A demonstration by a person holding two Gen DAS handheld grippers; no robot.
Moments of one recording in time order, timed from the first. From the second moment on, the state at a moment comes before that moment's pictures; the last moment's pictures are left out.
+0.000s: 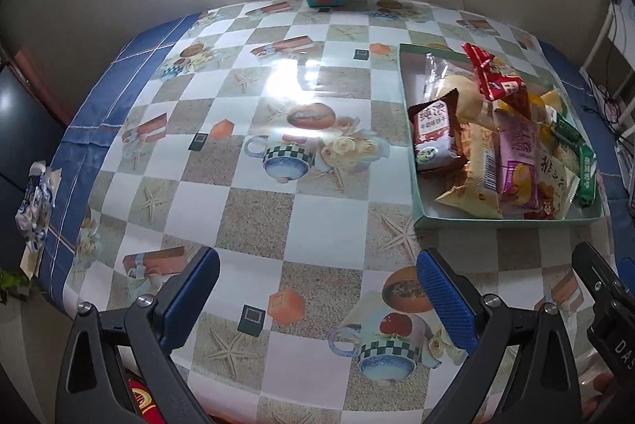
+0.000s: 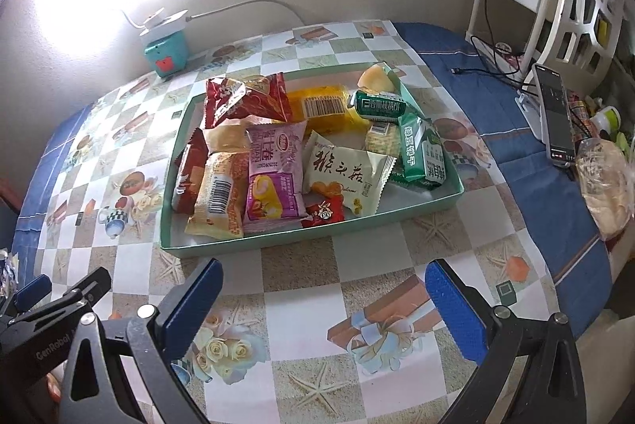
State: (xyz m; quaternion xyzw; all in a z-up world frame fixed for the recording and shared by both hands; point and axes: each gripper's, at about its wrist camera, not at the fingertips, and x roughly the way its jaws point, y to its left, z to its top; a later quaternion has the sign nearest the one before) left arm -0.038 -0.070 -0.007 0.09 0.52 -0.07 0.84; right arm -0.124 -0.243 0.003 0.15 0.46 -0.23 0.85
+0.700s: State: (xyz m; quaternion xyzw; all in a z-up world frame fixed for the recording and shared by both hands) left arm -0.027 -0.062 -0.016 0.07 0.55 -0.06 0.83; right arm -0.115 -0.237 0.000 0.13 0.47 -0.22 0.85
